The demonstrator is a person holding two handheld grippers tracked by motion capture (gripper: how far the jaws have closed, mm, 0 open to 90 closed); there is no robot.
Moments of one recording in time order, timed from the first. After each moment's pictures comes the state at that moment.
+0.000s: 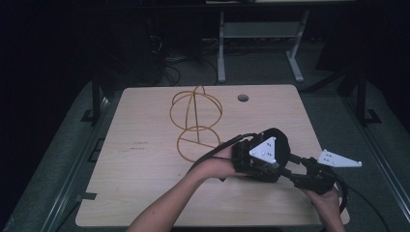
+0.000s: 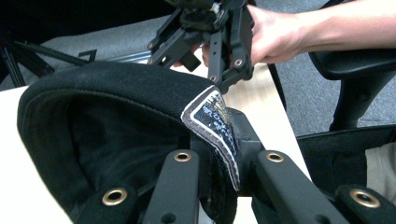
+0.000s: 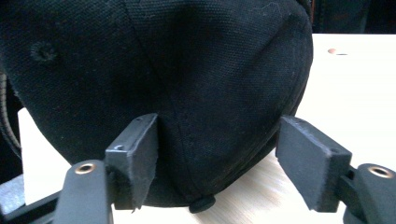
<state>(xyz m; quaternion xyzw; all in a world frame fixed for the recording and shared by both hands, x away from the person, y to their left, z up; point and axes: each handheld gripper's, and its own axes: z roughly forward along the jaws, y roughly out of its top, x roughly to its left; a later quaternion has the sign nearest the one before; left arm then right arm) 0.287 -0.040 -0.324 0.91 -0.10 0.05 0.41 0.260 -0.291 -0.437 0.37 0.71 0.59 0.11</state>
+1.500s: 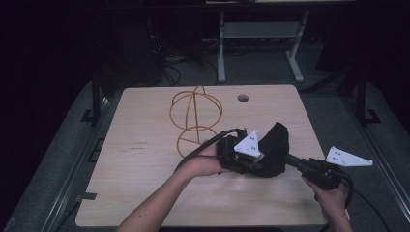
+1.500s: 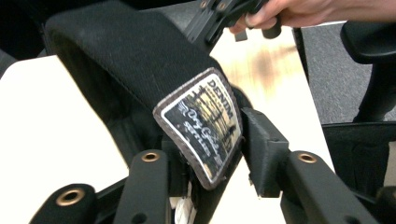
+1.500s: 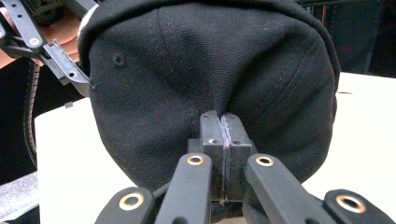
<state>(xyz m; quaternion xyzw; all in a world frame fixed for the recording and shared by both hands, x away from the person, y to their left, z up) 0.297 -0.004 -0.323 0.92 -0.04 0.09 0.39 0.255 -0.296 -0.414 0.33 0.70 0.62 0.13</state>
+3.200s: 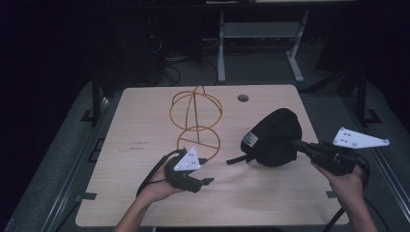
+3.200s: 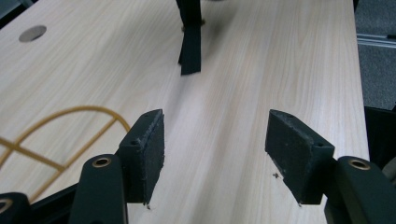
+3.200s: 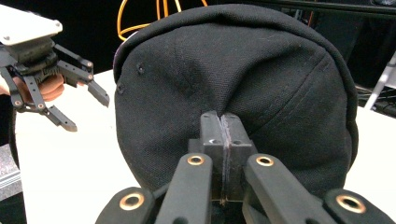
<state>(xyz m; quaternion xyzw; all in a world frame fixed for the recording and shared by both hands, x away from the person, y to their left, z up) 0.276 0.125 -0.395 0.89 0.12 0.11 0.41 0.263 -0.296 -0.343 0.31 0.75 0.55 0.18</state>
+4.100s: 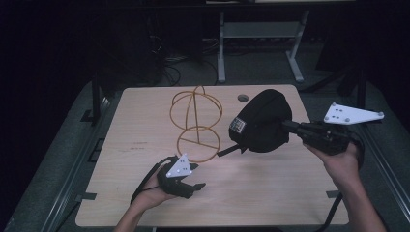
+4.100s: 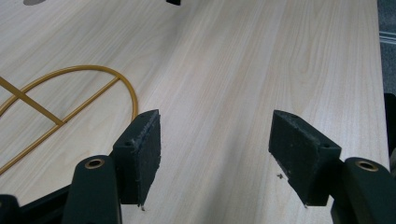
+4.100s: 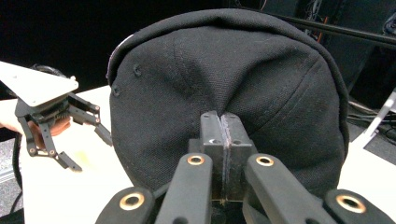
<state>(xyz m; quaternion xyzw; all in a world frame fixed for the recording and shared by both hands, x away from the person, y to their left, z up) 0.271 0.144 -0.417 0.90 0.14 0.12 0.40 0.285 -0.264 -0.286 0.27 0.77 0.55 0.19</state>
